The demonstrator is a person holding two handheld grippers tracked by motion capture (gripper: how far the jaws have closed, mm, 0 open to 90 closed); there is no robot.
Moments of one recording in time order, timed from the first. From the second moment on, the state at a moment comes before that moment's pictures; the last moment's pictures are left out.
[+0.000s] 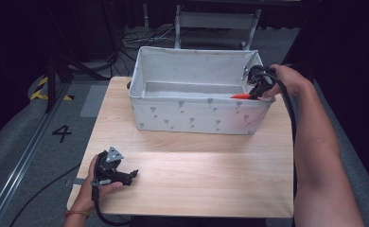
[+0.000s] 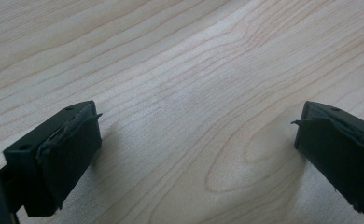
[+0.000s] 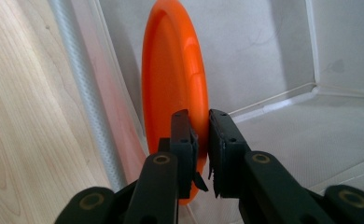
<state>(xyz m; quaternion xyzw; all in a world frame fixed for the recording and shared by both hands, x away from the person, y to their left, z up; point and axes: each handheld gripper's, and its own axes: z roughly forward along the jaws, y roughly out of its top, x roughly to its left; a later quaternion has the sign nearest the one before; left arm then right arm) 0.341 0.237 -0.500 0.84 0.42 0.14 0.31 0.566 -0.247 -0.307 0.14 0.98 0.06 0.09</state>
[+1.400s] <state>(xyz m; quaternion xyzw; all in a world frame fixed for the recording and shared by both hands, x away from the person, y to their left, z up) 0.341 0.237 -0.500 0.84 0.42 0.14 0.31 0.522 -0.284 -0.273 0.29 0.89 0.25 0.24</state>
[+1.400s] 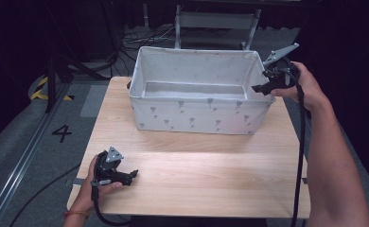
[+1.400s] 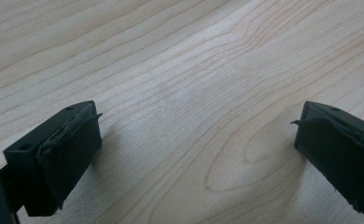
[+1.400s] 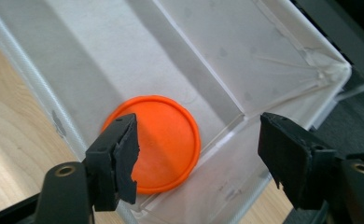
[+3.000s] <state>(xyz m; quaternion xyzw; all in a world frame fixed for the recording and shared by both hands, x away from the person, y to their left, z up) 0.339 0.237 -0.499 0.84 0.43 0.14 0.31 0.401 -0.310 -0.317 0.32 0.84 0.30 0.31</state>
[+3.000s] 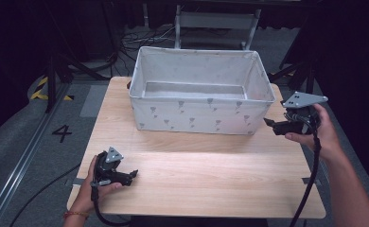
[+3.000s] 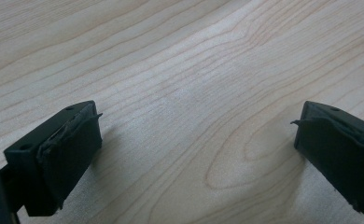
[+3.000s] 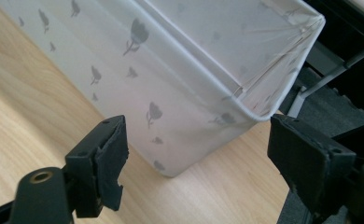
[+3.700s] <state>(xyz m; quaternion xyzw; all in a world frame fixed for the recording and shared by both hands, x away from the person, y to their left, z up) 0.339 0.237 -0.499 0.84 0.43 0.14 0.31 0.371 -0.323 -0.377 0.31 0.86 0.27 0.30</state>
